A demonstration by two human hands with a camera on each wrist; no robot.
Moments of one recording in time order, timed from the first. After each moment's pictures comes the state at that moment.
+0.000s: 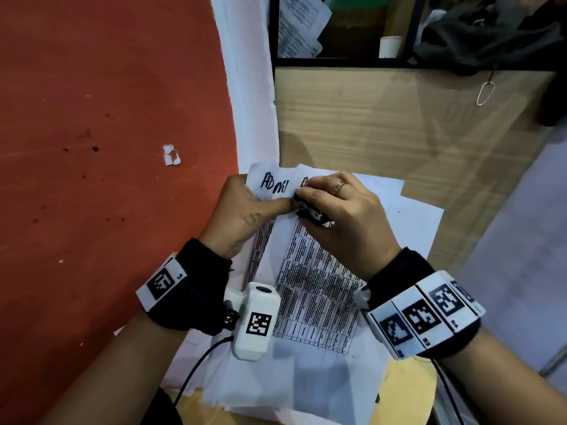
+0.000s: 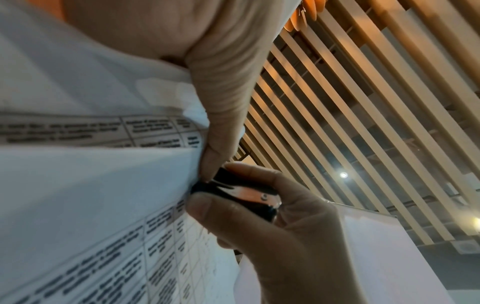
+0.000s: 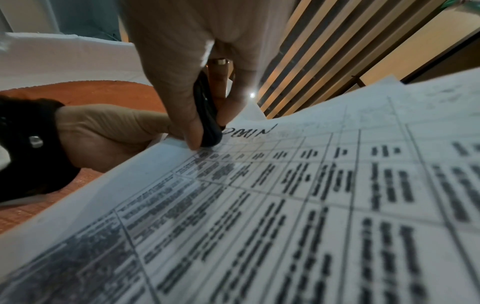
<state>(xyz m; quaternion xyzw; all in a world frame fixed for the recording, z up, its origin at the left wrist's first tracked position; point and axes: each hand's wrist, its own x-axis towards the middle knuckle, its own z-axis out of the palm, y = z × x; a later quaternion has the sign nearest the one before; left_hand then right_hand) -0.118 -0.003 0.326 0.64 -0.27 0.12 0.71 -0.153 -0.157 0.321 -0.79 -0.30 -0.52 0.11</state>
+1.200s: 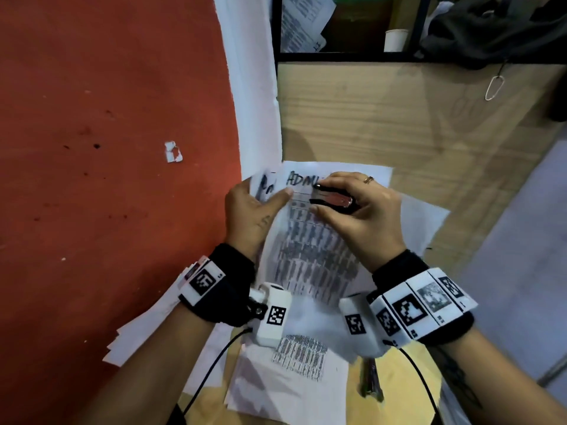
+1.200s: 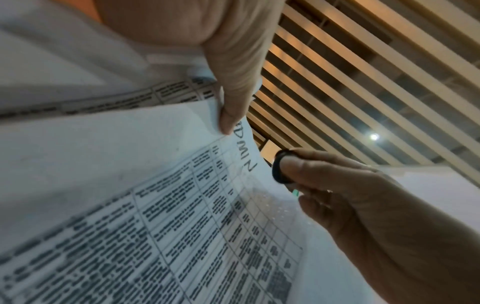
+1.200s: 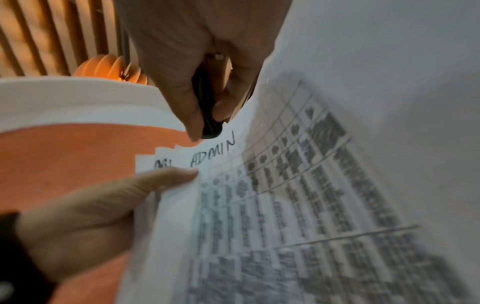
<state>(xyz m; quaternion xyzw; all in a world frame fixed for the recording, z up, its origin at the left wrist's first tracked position) -0.090 -0.019 0.298 0.62 -0.22 0.24 0.71 -0.137 -0.170 0.309 -0.78 -0.22 -0.48 0.35</state>
